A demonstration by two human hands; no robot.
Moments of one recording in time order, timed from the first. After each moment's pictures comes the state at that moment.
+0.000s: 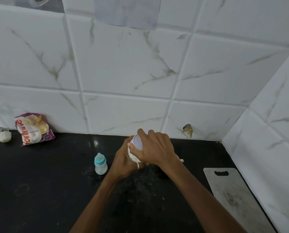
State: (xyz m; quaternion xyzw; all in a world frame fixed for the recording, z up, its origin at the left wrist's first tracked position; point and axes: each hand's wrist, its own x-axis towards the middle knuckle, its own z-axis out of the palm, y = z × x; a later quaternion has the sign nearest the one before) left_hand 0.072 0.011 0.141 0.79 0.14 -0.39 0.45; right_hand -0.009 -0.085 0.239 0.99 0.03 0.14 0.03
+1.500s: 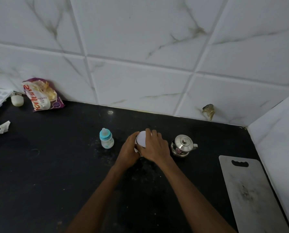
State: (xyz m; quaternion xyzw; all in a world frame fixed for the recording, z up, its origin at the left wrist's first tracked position) left_hand 0.038 0.040 0.034 0.86 -0.14 -0.08 0.48; right_hand 0.025 -0.101 0.081 0.99 -0.03 -0.07 -0.11
